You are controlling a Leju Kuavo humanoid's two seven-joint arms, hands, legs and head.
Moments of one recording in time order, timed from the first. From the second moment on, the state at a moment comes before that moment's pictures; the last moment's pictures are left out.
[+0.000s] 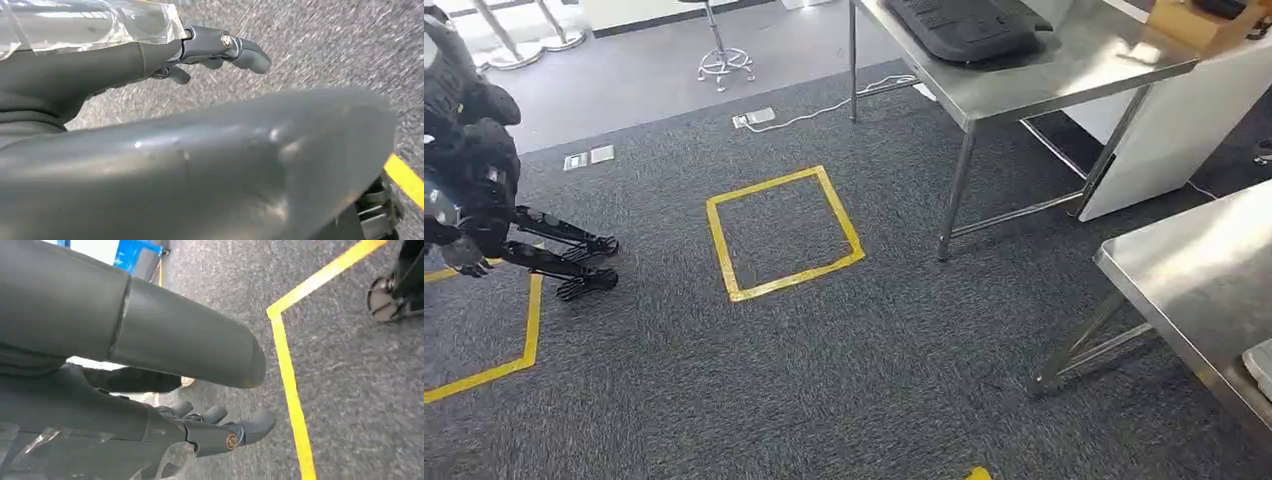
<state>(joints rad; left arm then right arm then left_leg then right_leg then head) -0.11 0.03 -1.10 -0.24 0.60 0.32 0.06 -0.09 0.04 0.35 -0.21 -0.24 -0.20 0.35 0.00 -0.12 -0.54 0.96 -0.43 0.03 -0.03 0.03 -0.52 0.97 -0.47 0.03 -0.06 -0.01</state>
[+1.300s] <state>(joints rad) -0.11 0.02 -1.10 -0.24 0.60 0.33 0.07 -0.08 0.03 0.37 -0.21 -0.24 -0.20 0.35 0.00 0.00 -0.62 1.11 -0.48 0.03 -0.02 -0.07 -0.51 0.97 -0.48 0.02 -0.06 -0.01</state>
